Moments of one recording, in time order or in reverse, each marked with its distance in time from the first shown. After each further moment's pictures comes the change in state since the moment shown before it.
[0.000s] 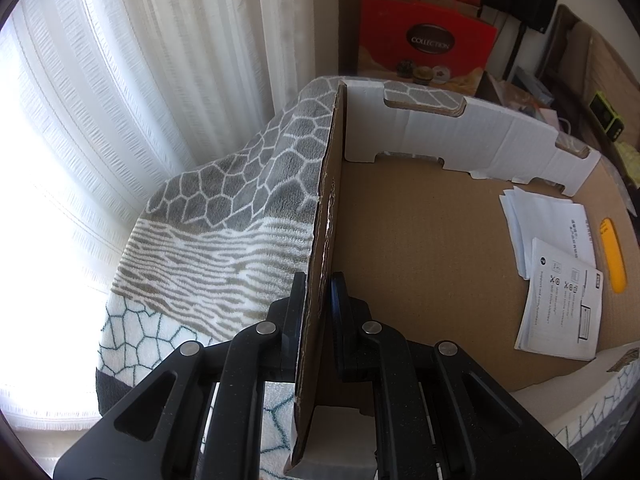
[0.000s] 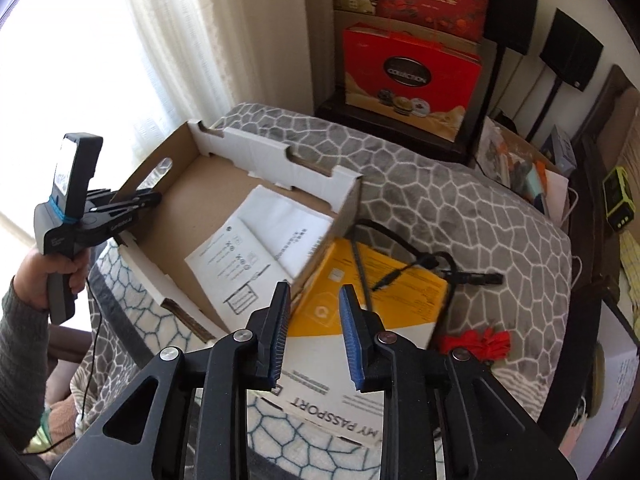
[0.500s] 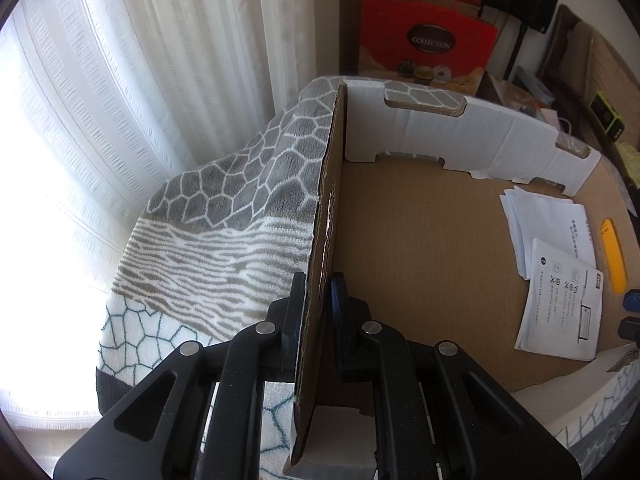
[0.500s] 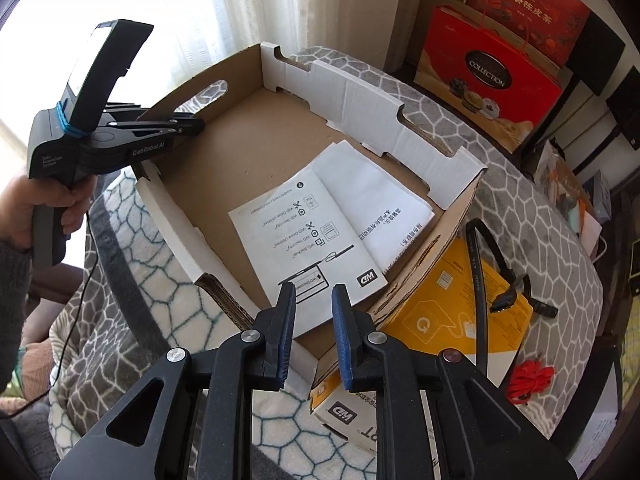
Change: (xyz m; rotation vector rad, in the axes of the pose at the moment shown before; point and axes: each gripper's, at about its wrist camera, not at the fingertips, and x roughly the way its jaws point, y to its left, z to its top) left arm 0.001 0.001 0.000 -0.001 0.001 0.002; right arm 0.055 0.083 -0.009 -0.261 0.113 0.073
